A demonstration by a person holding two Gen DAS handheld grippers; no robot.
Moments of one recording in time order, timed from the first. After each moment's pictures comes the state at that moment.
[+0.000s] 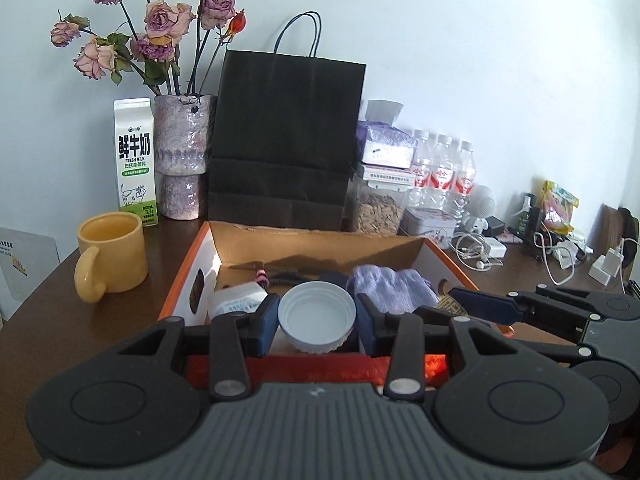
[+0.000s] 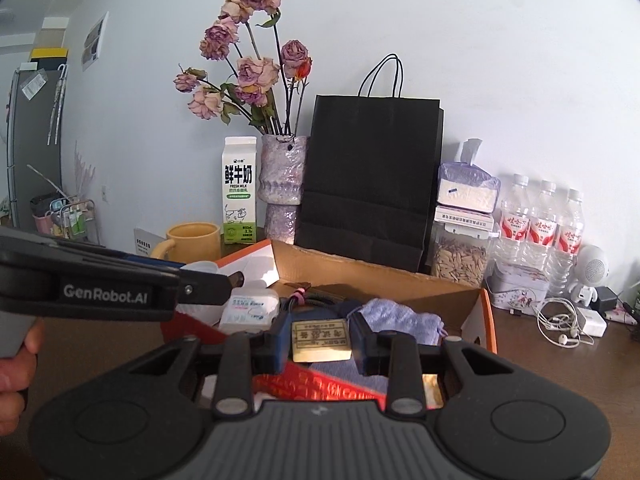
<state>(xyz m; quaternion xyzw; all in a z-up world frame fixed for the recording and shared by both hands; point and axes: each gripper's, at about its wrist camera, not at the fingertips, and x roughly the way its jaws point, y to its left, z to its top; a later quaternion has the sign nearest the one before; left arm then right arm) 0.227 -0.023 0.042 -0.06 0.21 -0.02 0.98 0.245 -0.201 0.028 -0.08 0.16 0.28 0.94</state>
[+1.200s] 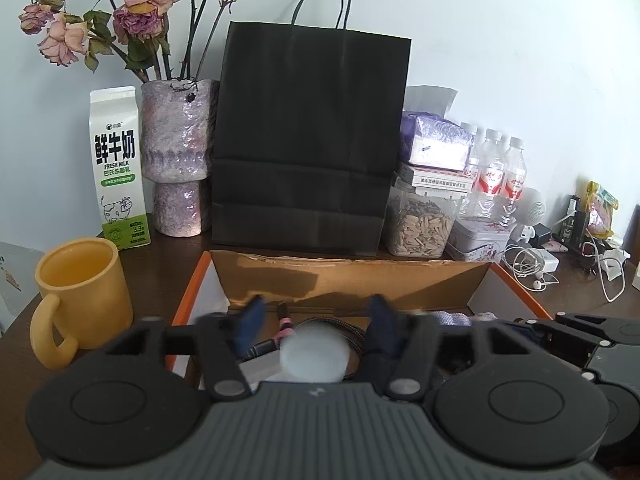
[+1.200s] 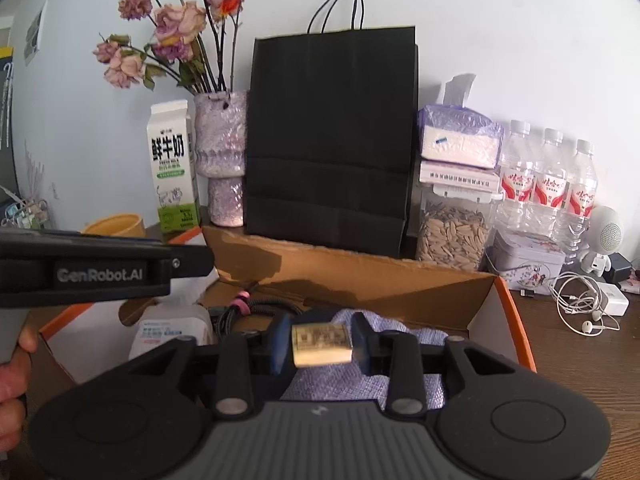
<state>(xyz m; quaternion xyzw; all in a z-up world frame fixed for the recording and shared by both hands) 0.339 0.001 0.022 -0.05 0.22 -0.01 0.97 0.361 -0.162 -0.003 -0.06 0.23 0.22 0.95</state>
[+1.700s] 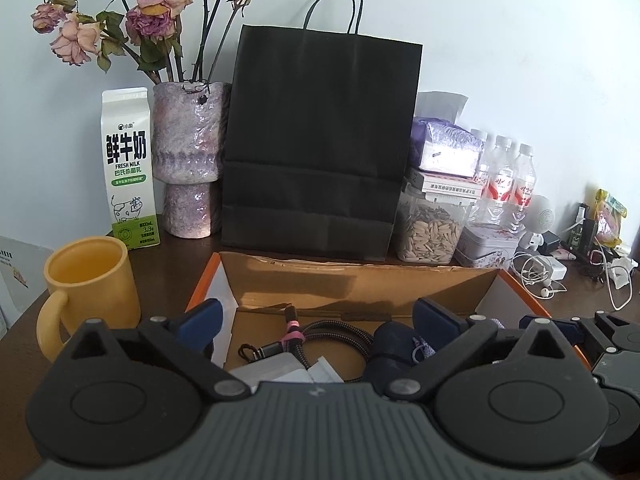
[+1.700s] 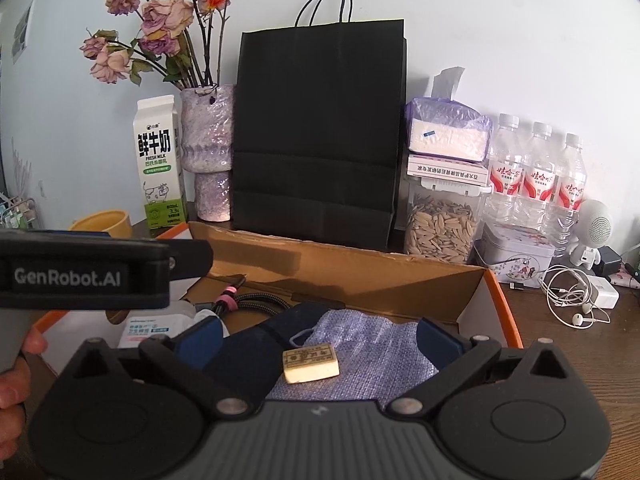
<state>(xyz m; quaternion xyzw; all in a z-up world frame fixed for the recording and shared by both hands) 0.338 0.003 0.023 -0.05 0.21 0.01 0.98 0.361 -0.162 -0.004 -0.06 0.23 0.20 0.95</state>
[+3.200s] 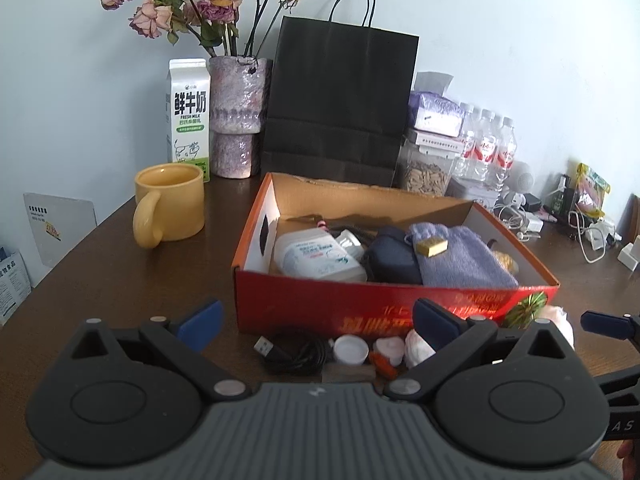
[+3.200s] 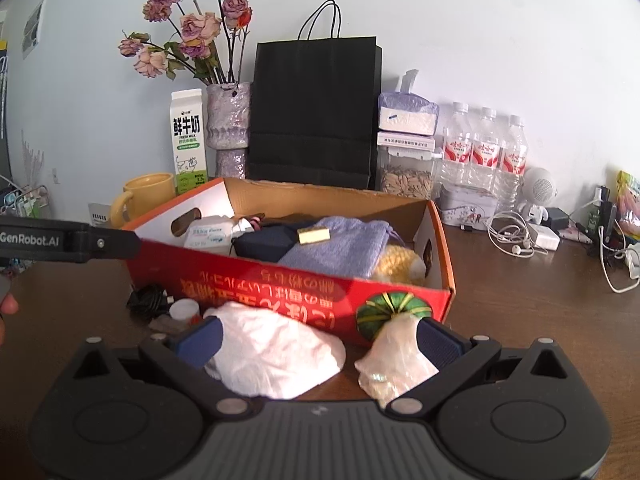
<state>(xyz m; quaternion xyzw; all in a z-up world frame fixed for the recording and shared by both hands) 0.190 0.015 0.010 -0.06 0.25 0.02 0.97 0.206 -0.228 -0.010 -0.06 0.24 0.19 0.95</state>
